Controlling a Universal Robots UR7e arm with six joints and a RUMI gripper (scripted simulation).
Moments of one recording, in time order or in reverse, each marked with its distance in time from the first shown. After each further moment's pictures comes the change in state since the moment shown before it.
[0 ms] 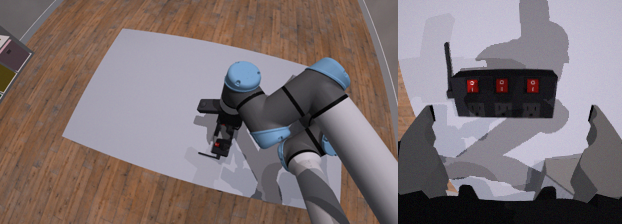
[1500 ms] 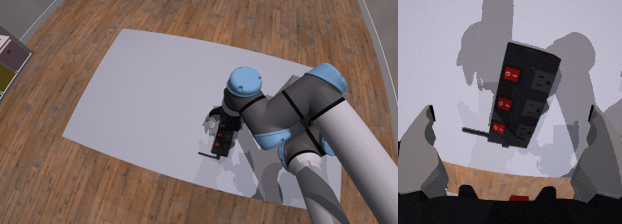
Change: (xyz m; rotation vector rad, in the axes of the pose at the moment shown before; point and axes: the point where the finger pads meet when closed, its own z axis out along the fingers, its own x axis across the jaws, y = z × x) arm 0.024 0.019 0.015 0.019 0.019 1.320
